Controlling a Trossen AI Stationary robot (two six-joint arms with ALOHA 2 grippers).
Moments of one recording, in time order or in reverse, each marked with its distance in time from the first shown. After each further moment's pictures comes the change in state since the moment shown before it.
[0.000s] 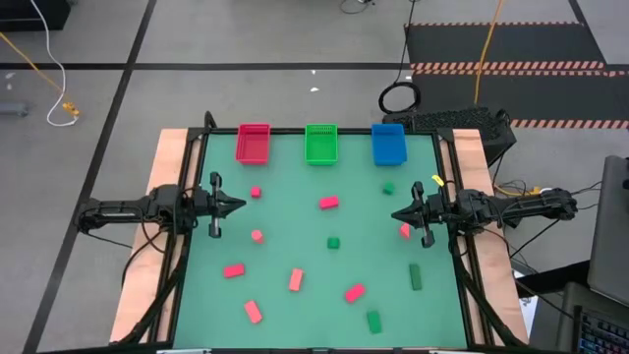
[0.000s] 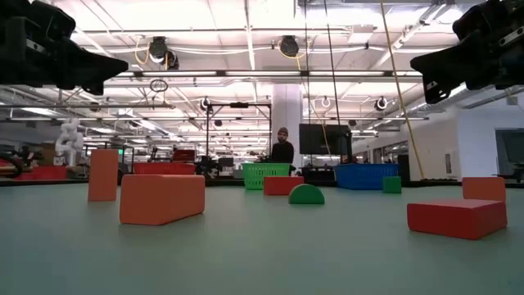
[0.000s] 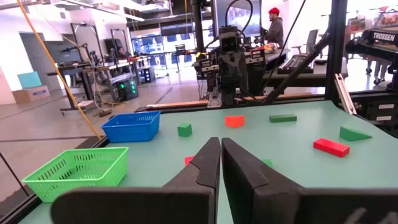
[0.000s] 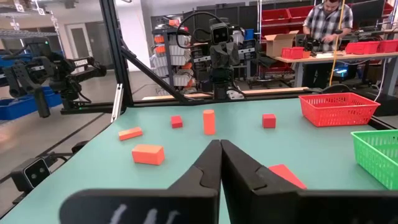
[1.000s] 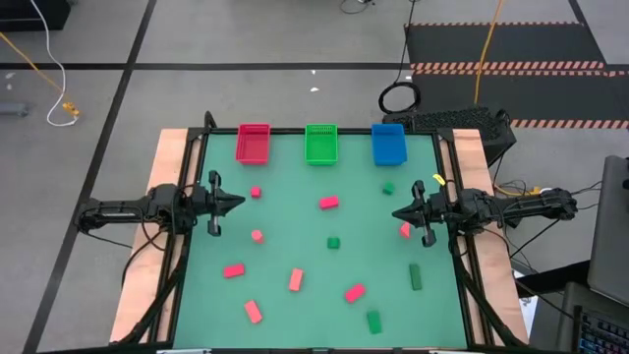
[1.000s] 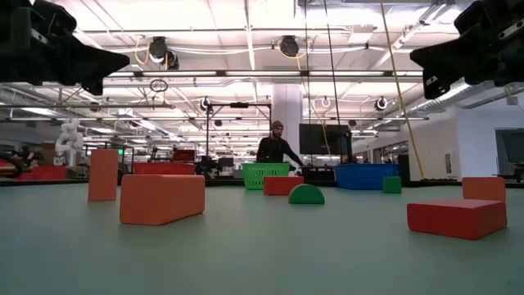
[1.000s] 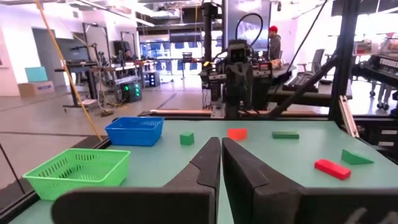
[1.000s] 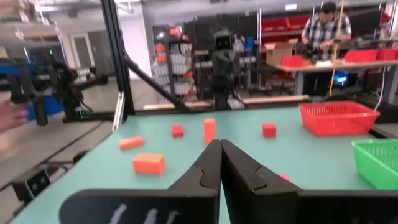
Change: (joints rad) left arm 0.001 0.000 0.000 0.046 -0.032 -0.080; right arm 0.000 0.000 0.000 0.058 -0.002 0.000
